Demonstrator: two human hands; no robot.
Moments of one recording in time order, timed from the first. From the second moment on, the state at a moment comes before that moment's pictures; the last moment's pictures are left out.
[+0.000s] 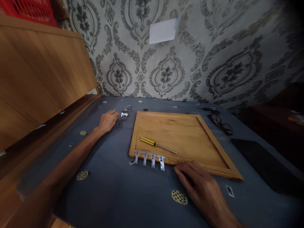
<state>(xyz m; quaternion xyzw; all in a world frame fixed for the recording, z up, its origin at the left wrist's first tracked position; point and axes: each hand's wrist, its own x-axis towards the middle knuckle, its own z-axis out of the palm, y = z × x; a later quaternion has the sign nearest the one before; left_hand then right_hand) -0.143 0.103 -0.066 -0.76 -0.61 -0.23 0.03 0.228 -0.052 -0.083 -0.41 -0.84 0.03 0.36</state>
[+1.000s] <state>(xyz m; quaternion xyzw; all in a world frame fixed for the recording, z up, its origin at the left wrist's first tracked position) 0.018 -0.069 -0.004 -0.88 -0.32 -0.11 -0.35 0.226 -0.161 -0.068 -0.44 -0.76 0.26 0.39</state>
